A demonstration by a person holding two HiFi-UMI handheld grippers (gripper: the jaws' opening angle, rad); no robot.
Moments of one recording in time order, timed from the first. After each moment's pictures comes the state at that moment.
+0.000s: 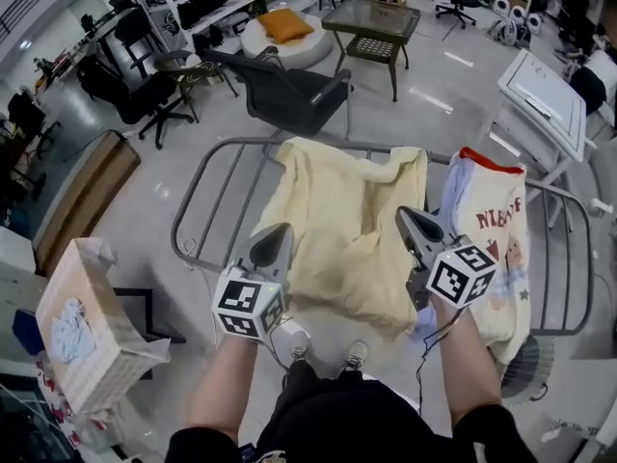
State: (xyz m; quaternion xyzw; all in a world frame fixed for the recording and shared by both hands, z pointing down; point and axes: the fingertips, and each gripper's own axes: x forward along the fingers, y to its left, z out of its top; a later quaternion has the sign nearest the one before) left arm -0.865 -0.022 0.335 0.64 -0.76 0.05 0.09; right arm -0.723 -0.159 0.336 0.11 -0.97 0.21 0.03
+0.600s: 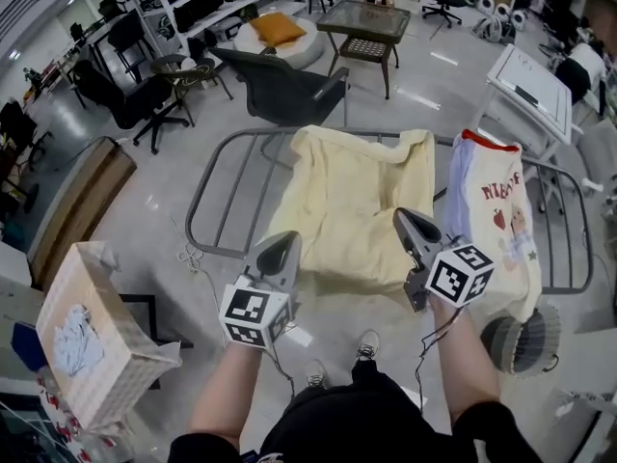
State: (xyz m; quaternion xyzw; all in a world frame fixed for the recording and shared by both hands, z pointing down) left arm -0.865 0.069 0.331 0.67 -0.73 0.05 0.09; right arm -0.737 -0.061 0.331 0.13 -0.97 0.22 0.02
